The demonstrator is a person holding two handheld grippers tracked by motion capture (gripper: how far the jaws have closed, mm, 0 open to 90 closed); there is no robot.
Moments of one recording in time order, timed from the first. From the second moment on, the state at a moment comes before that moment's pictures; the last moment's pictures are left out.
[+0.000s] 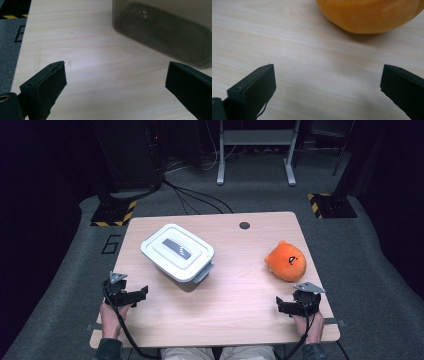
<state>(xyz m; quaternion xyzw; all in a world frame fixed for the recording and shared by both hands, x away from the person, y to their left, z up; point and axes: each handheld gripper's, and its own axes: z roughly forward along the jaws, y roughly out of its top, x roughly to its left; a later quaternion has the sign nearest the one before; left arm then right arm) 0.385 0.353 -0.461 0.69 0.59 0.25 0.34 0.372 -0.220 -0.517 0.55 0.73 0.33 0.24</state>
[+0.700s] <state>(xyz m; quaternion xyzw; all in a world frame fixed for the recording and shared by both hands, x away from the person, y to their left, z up) 0.431 0.303 -0.382 0.69 0.56 0.25 0.38 0.381 -0.217 -0.529 0.55 0.74 0.31 0.24</state>
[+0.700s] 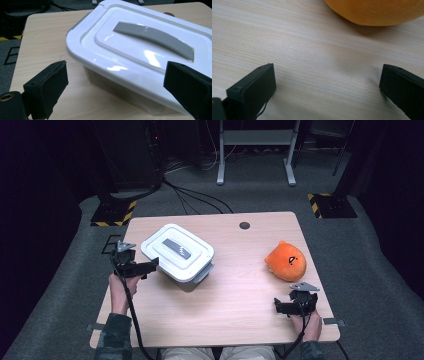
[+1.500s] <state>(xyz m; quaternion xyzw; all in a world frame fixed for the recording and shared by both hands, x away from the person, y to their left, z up) 0.496 0.240 -0.383 0.71 0.57 0.21 0.36 0.379 -0.215 -0.529 0.53 0.75 0.31 0.24</state>
